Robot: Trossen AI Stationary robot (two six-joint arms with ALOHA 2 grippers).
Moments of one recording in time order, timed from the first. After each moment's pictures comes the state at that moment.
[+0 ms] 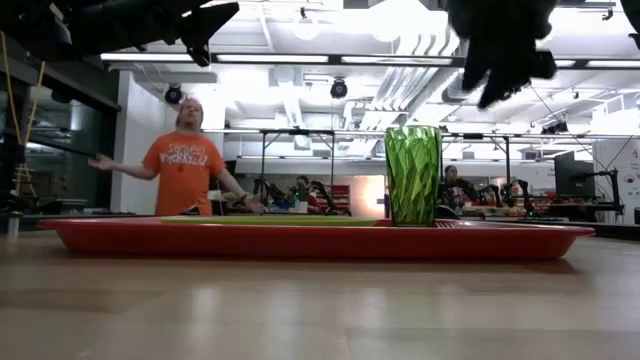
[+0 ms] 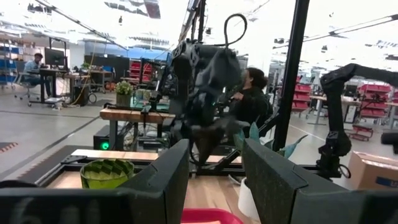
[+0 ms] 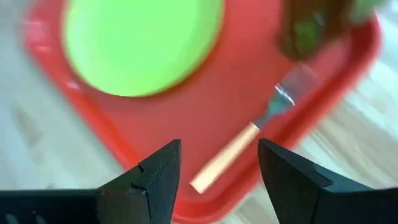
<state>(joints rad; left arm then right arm) 0.27 0.86 0.34 0.75 0.37 -0.17 0.19 1.25 1.05 -0.91 0.24 0.97</state>
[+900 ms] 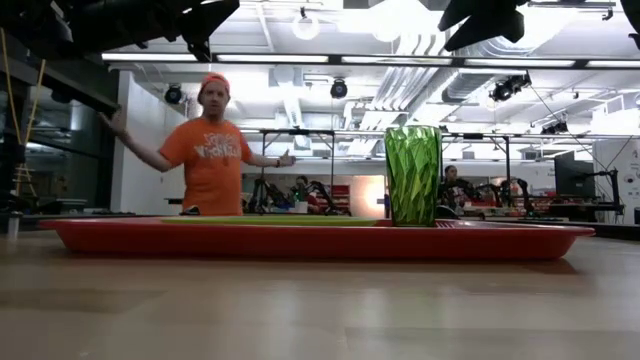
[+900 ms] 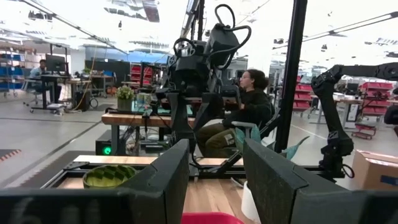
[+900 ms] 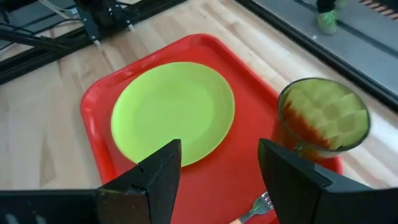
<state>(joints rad) 0.27 0.86 0.35 0.75 0.37 -0.15 0.23 1.07 1.05 -0.71 0.49 0.59</state>
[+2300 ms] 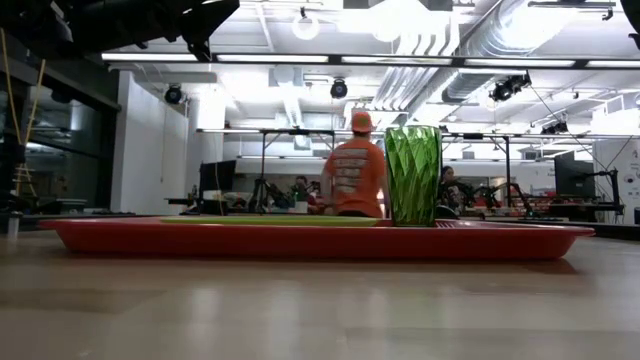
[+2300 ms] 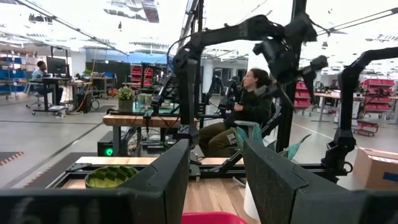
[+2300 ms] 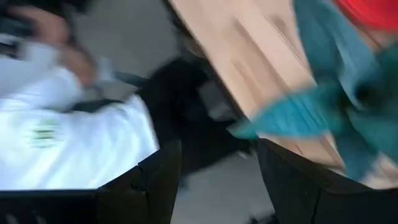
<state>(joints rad) 0.27 0.86 0.35 0.75 0.37 -0.13 1.01 1.45 1.64 -1.13 0.29 1.60</state>
